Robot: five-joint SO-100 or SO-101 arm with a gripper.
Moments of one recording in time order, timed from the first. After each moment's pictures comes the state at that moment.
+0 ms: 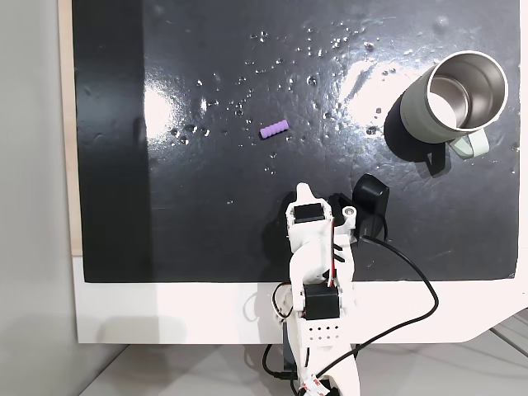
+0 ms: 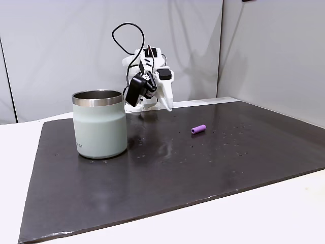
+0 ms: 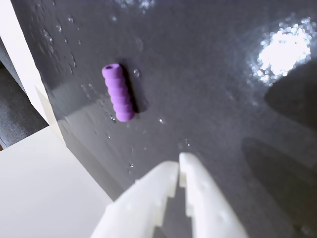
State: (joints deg) arm -4.0 189.4 174.7 55.5 -2.7
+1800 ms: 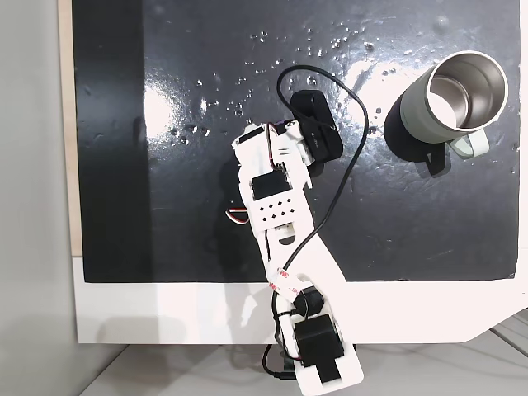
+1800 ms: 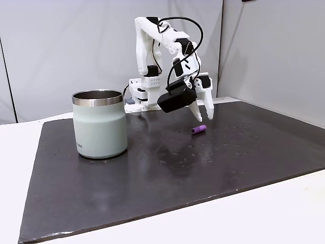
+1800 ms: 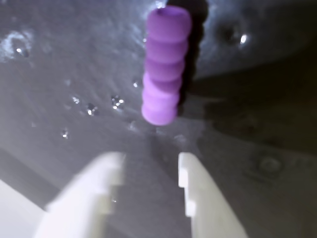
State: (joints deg) arm -18.9 101.7 124.2 39.1 -7.8
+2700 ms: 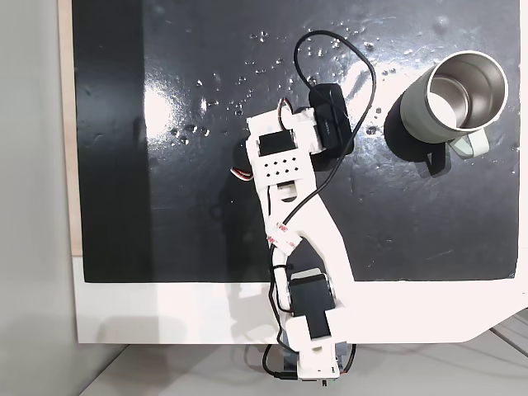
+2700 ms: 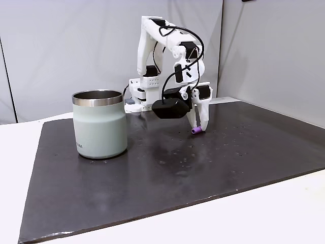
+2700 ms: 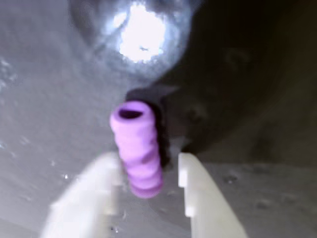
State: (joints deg) arm -14.2 83.8 106.8 50.6 -3.5
